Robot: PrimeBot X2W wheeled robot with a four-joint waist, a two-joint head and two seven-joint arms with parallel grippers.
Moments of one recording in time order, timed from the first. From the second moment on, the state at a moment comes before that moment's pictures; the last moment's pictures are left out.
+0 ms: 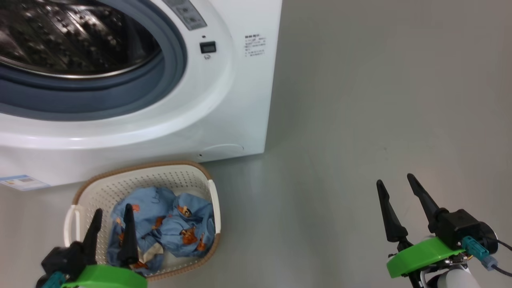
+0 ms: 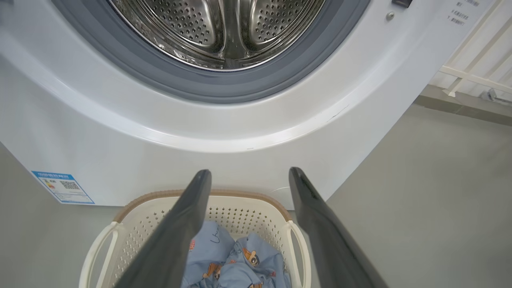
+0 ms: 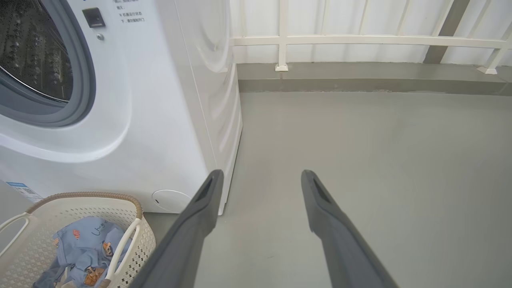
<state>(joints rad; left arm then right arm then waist) -0.11 0.03 0.01 0.31 -0.28 -0.12 -0.26 -0.10 -0.05 -0.05 0.15 0.07 0.13 -0.25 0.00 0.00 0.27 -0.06</state>
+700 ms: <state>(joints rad) -0.45 0.16 -0.23 0.69 -0.51 -0.13 -0.26 -0.20 -0.05 -0.02 0.12 0.10 0.13 -0.25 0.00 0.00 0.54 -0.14</state>
